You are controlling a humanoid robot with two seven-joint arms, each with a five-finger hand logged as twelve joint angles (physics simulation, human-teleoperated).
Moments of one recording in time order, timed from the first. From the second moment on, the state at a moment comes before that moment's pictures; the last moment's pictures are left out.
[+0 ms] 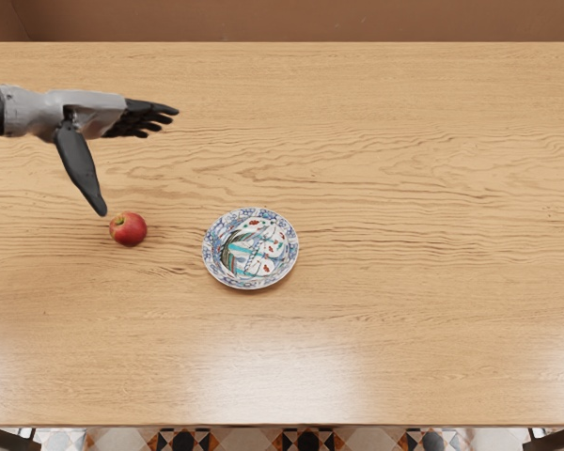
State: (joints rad) left arm -1.36 0.86 -0.06 -1.20 0.61 -0.61 -0.02; right arm -0.05 0.00 -0.18 0.33 -0.04 -0.06 0.26
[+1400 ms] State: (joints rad) left arm -1.25 0.72 -0.18 -1.50 1.12 -0.40 0.61; right arm -0.05 0.00 -0.18 0.33 -0.04 -0.06 0.26
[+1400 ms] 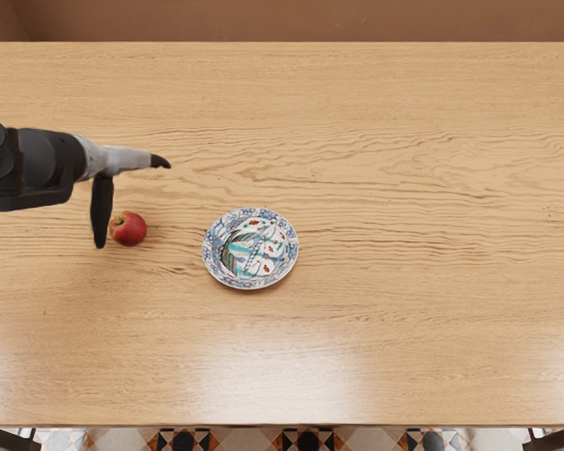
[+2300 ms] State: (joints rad) left arm -1.12 0.68 -0.13 -1.50 1.34 -0.23 0.61; right arm -0.05 0.00 -0.18 0.33 -0.04 -0.06 0.26
